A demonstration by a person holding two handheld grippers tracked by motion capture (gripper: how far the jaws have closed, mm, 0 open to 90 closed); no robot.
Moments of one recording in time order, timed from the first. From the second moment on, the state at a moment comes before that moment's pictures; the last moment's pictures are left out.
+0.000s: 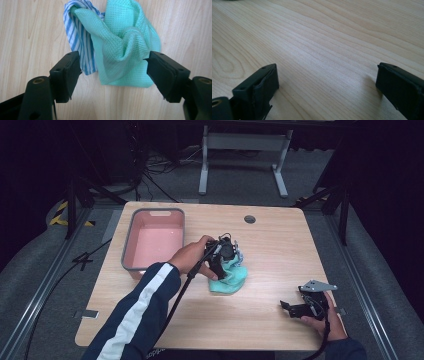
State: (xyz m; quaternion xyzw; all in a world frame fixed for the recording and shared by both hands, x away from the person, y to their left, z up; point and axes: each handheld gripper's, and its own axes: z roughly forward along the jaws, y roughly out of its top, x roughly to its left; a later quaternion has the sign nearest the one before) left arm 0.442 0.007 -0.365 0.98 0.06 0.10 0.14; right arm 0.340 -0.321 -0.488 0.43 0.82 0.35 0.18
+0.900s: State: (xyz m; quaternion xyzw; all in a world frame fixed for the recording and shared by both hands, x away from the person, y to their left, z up) left arm 0.393 0.082 -0.349 0.96 0.07 0.16 0.21; right arm 0.340 -0.321 -0.488 0.43 0.82 0.35 0.18
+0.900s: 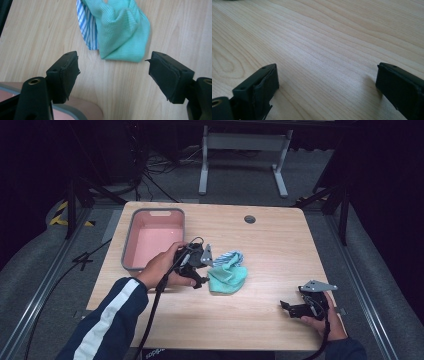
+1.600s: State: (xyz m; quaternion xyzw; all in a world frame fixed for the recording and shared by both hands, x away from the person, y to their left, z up) left arm 0.355 0.150 -0.368 0.95 0.09 0.19 0.22; right arm 0.340 -0.321 -0.488 0.43 0.82 0.35 0.18
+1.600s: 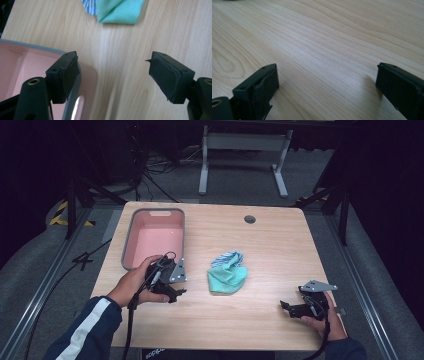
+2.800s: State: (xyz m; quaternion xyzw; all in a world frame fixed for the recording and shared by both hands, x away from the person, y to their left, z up) left arm 0.332 0.241 -0.448 0.93 0.20 0.19 0.24; right arm 0.340 -0.321 -0.488 0.43 0.82 0.35 0.18
